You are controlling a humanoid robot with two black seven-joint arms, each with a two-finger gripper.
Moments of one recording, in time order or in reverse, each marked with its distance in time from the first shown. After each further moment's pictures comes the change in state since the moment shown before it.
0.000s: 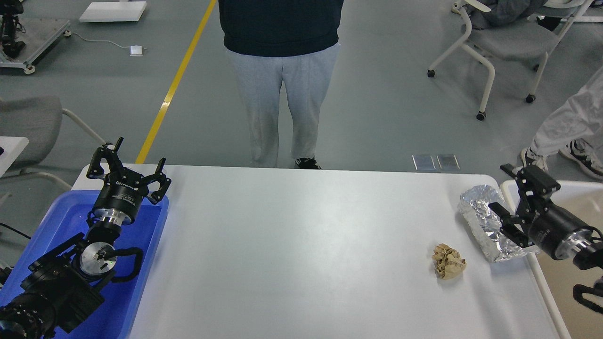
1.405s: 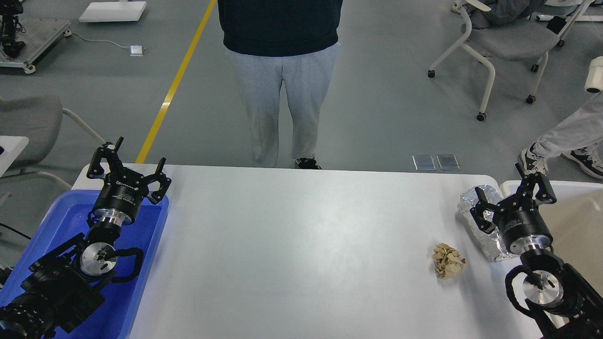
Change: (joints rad) left arm 0.000 -0.001 0.000 0.000 0.000 0.000 -0.001; right arm 0.017 0.521 0.411 -0.326 0.165 0.048 0.100
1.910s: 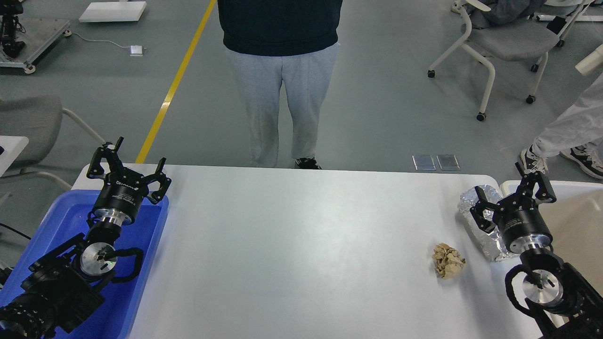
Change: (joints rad) left arm 0.000 0.000 0.000 0.000 0.000 0.000 0.000; right arm 0.001 0.000 0.001 0.000 -0.001 0.000 0.000
